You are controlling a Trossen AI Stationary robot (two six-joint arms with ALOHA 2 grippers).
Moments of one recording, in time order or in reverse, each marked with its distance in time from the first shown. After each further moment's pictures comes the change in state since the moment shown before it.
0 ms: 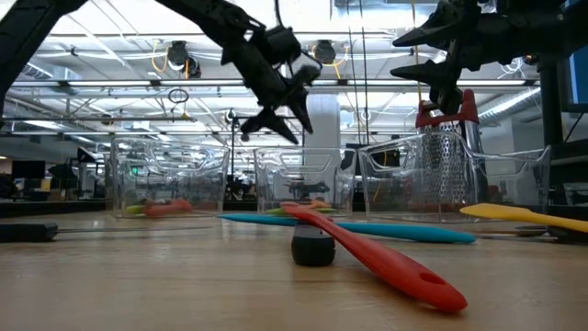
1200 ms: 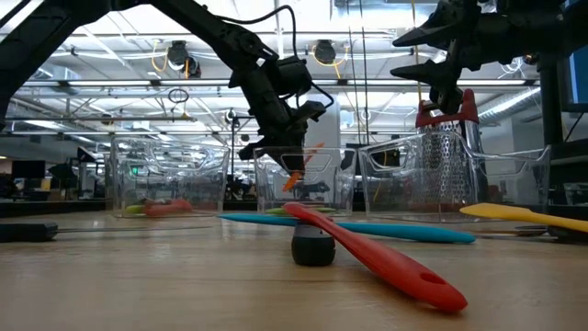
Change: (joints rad) left arm -0.017 0.123 -0.009 -0.036 -0.008 0.046; right arm 0.000 0.000 0.001 -0.001 0.001 0.002
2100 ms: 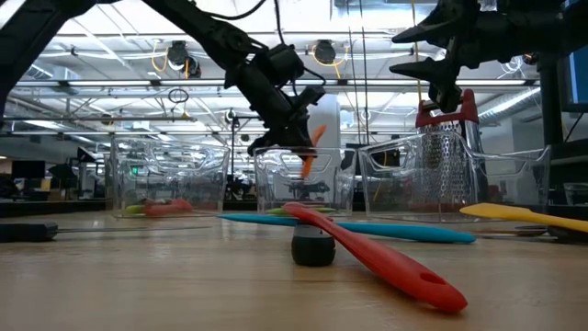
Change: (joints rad) left arm 0.011 -0.081 -0.113 0.252 0.045 -0.054; right arm 0.000 0.000 0.000 0.019 0.002 0.000
